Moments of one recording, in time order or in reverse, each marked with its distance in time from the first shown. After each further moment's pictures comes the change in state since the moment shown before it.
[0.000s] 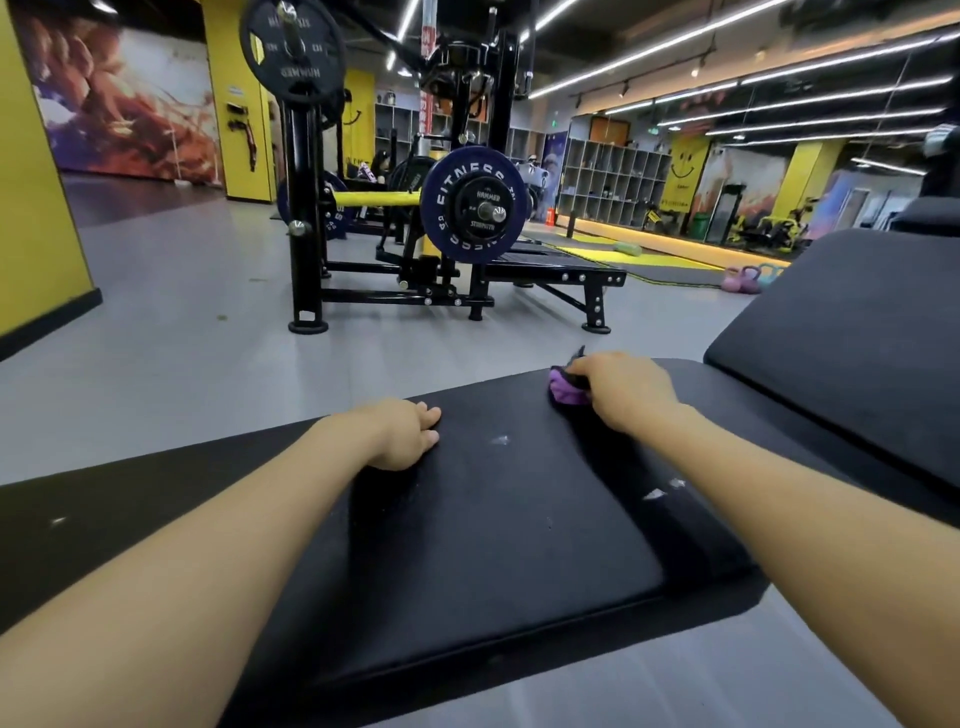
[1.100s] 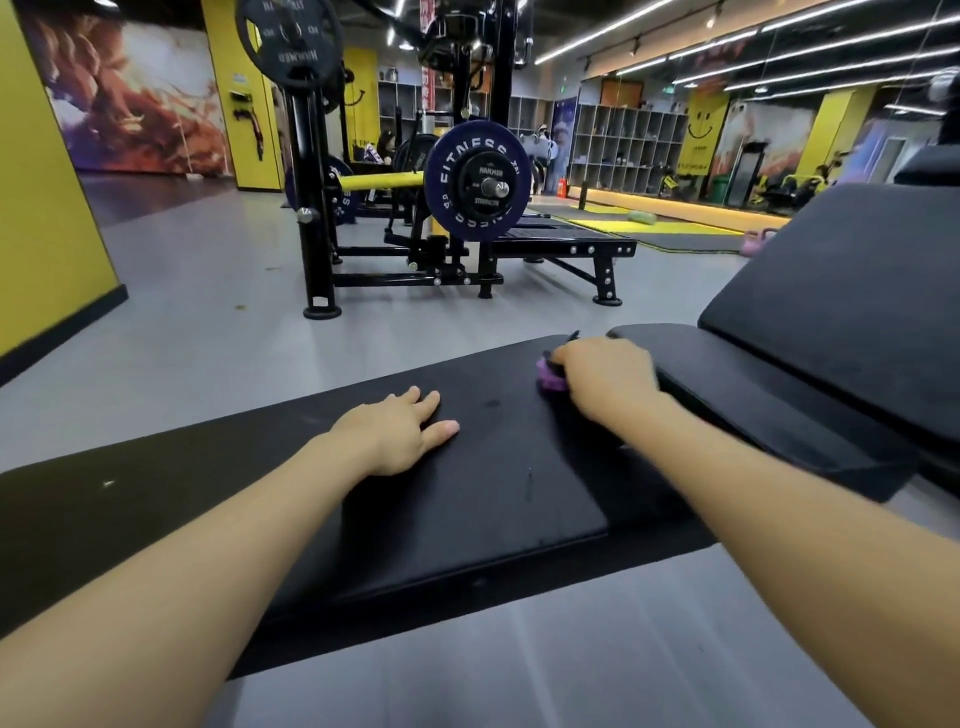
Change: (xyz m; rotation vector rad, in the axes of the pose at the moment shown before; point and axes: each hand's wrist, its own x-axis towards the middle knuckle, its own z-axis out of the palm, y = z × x) left_hand -0.041 0.017 0.024 -0.099 0.083 -0.044; right_hand -0.047 -0.018 -0.013 0.021 0.015 -0.006
